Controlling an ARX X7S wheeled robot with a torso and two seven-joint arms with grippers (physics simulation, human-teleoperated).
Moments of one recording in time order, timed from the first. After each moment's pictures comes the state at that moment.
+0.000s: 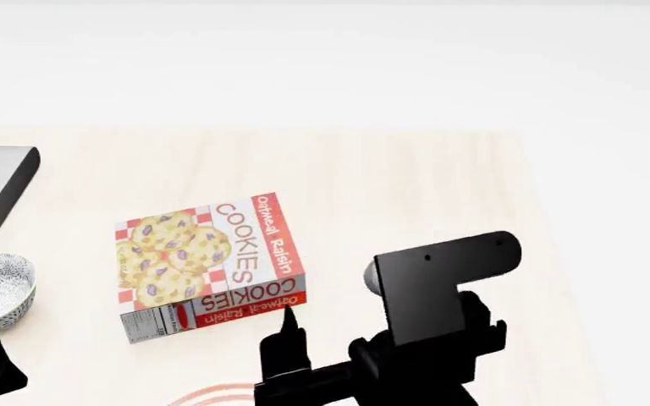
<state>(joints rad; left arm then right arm) -0.14 -0.34 -0.04 0.05 -0.54 -0.13 -0.25 0.61 0.43 -0.26 -0.47 1.14 1.09 0.54</state>
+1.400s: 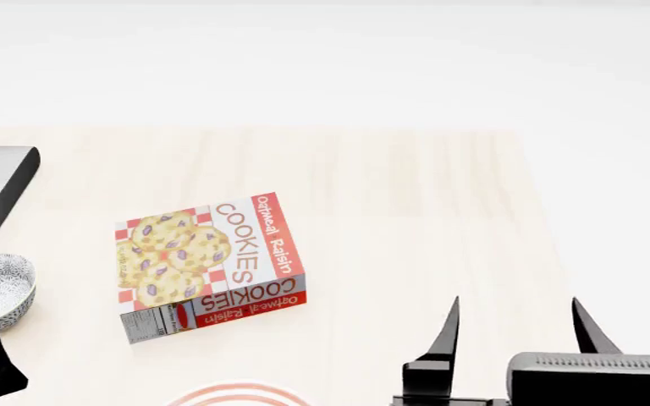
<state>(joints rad) -0.13 -0.35 -0.03 0.06 -0.56 -0.12 -0.26 0.16 0.56 -0.26 -0.59 0.53 0.50 0.58</state>
